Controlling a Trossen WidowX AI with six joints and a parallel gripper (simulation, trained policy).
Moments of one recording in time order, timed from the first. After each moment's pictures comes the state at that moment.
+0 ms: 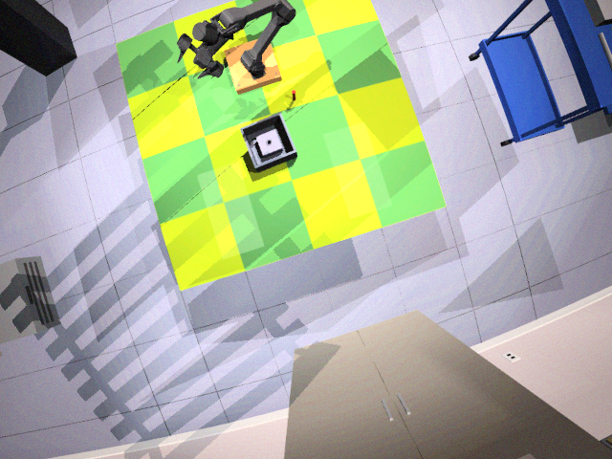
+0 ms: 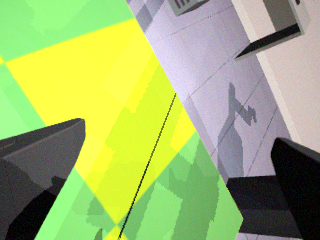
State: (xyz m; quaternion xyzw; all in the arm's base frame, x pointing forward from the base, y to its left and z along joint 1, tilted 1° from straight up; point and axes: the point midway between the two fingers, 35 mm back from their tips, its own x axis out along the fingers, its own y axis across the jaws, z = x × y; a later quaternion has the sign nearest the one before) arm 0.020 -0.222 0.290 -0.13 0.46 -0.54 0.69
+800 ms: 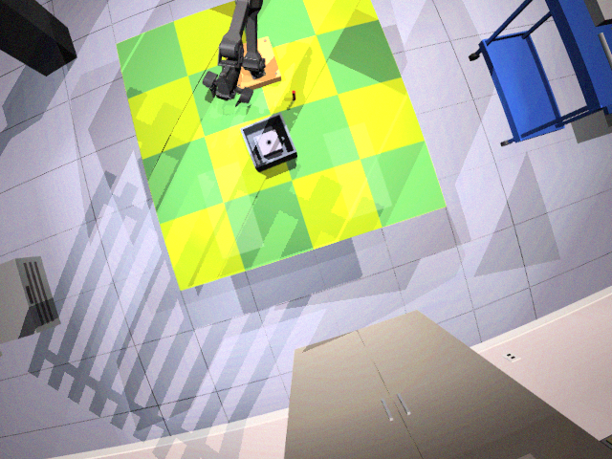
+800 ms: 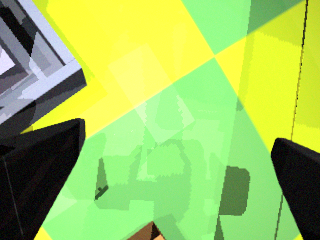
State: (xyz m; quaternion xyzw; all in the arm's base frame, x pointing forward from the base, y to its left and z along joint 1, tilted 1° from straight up) arm 0.150 -0.164 0.205 0.11 0.51 -0.39 0.76
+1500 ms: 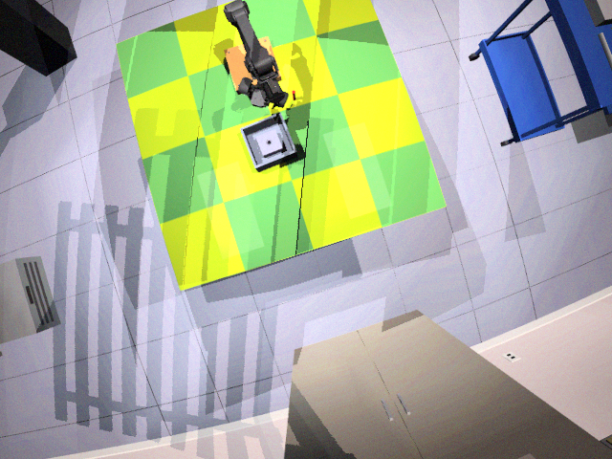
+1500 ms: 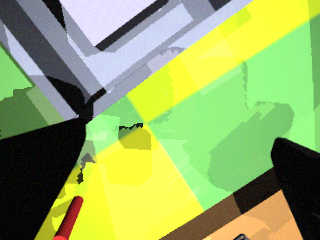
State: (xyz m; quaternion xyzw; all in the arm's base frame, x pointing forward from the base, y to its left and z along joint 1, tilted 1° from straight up) arm 0.211 -0.041 0.169 0.19 0.58 -0.33 0.72
